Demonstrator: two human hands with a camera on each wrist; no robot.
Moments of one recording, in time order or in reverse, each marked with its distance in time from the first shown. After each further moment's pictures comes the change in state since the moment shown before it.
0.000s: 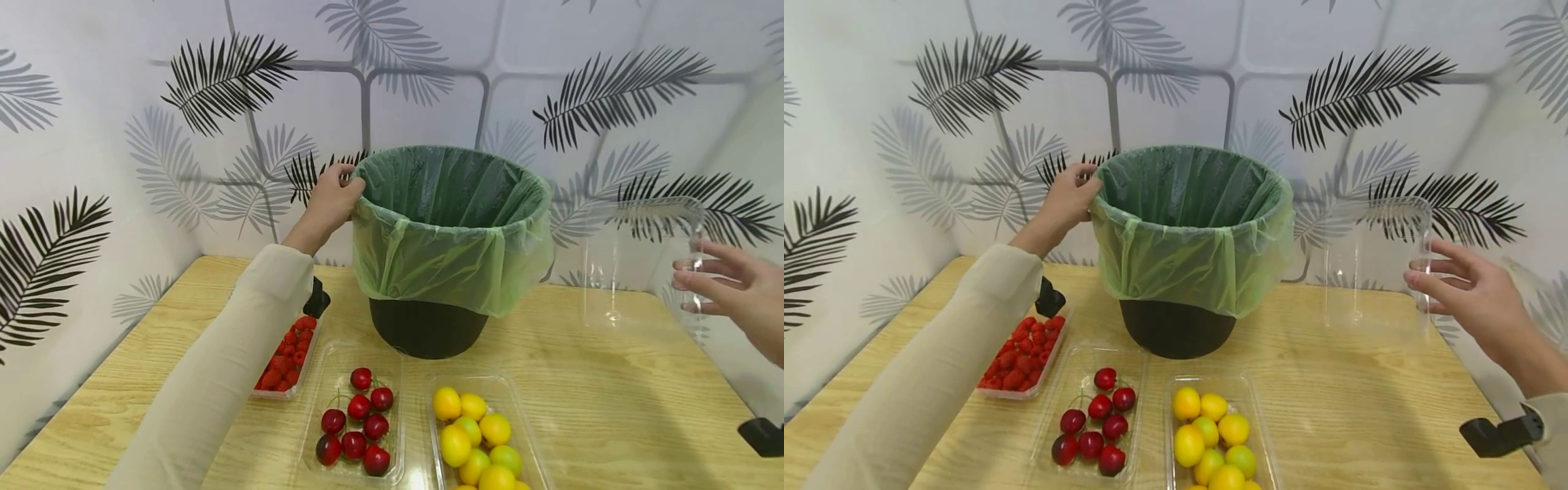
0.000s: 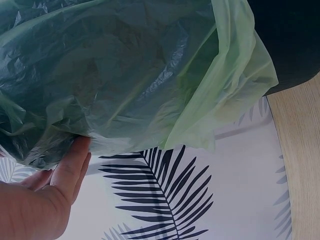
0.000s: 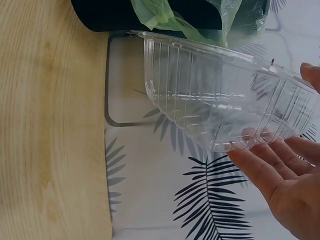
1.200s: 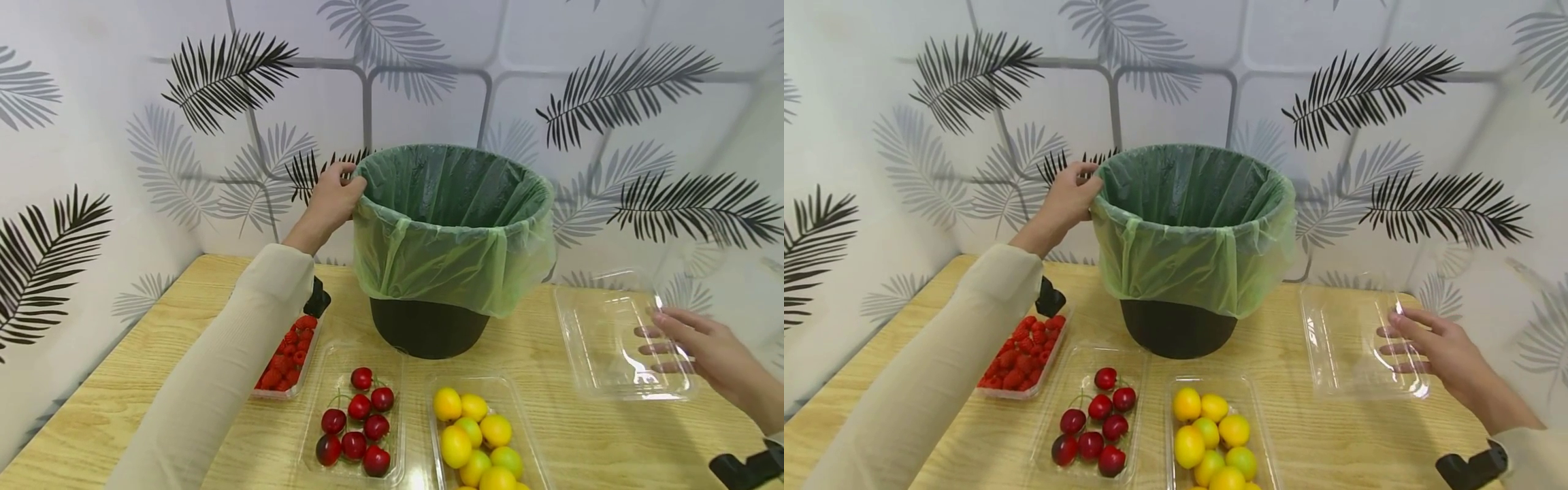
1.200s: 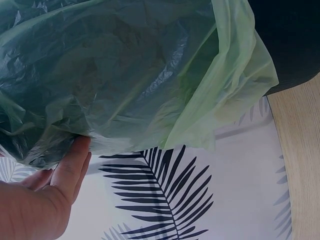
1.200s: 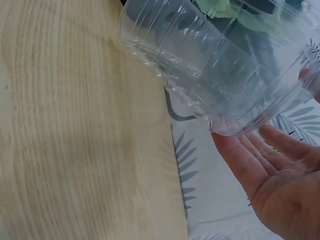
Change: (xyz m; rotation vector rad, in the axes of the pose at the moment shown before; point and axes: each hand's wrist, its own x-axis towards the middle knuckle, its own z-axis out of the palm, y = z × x) left_hand -0.003 0.001 -0.001 0.017 -0.018 -0.003; right_hand -0.018 0.056 0.031 0.578 -0.380 0.093
